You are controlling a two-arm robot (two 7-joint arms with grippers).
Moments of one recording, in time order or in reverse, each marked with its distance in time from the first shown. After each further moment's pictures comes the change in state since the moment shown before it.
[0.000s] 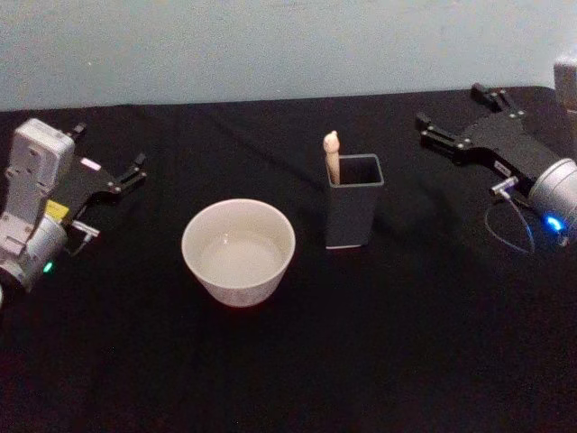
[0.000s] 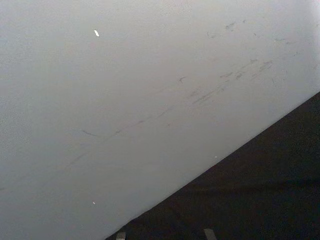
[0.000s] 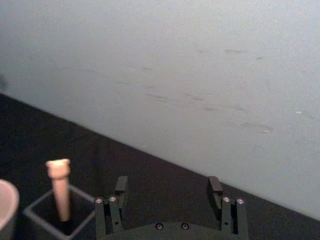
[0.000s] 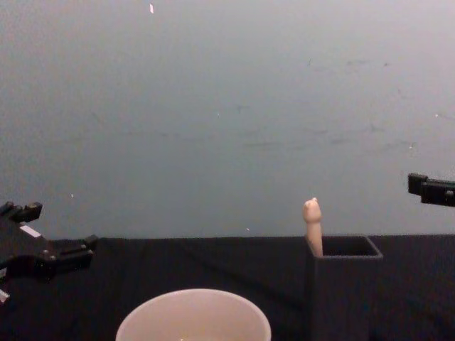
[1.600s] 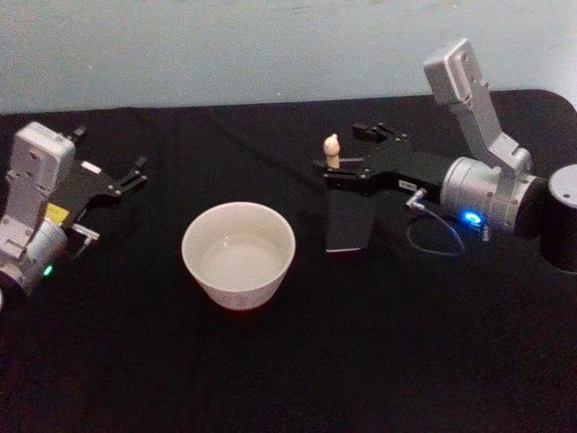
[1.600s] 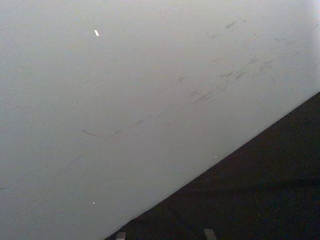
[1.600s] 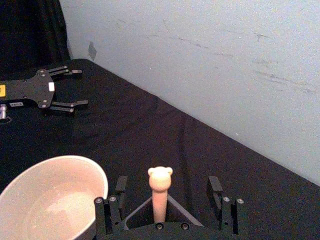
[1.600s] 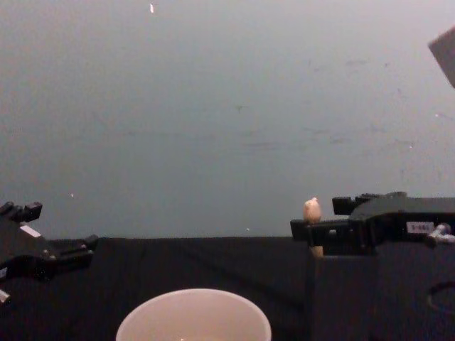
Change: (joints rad) left arm 0.000 0.000 0.000 0.000 0.000 0.000 0.000; right arm 0.212 -0.123 -0.148 0.140 -0.045 0.212 0.291
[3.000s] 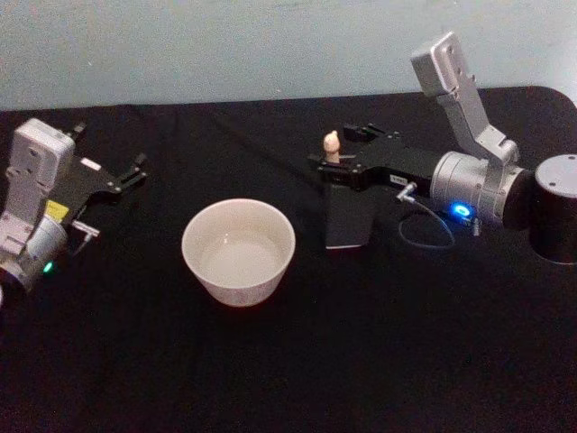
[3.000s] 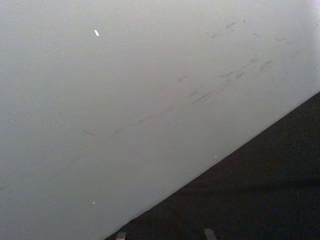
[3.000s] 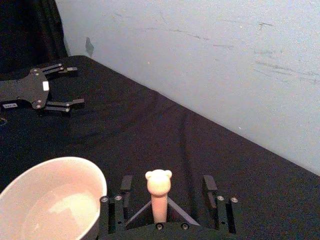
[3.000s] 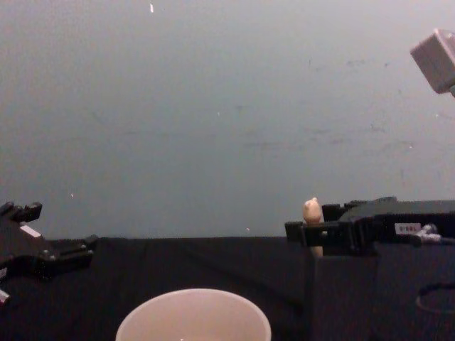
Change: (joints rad) left arm 0.000 0.000 0.000 0.000 0.000 0.000 0.000; right arm 0.028 -0.029 -0.011 0.032 0.005 0.044 -0.008
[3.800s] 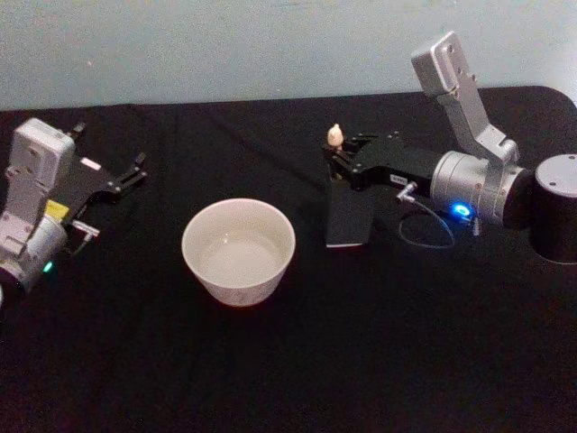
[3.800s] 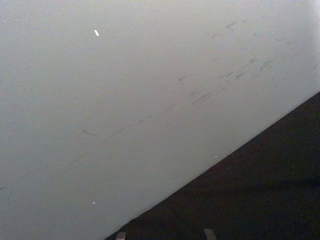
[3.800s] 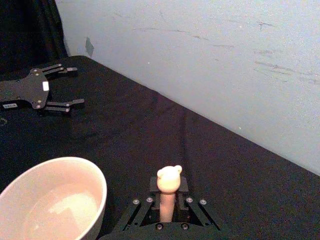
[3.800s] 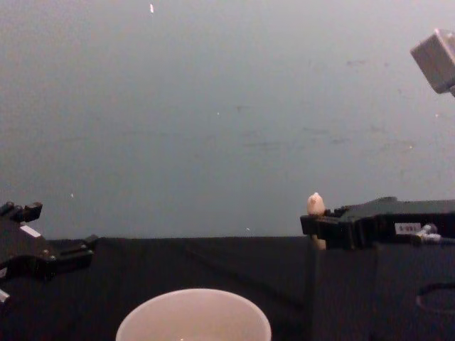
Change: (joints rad) left arm 0.000 0.000 0.000 0.000 0.000 0.000 0.000; right arm 0.000 0.000 0.001 0.000 0.001 0.000 0.000
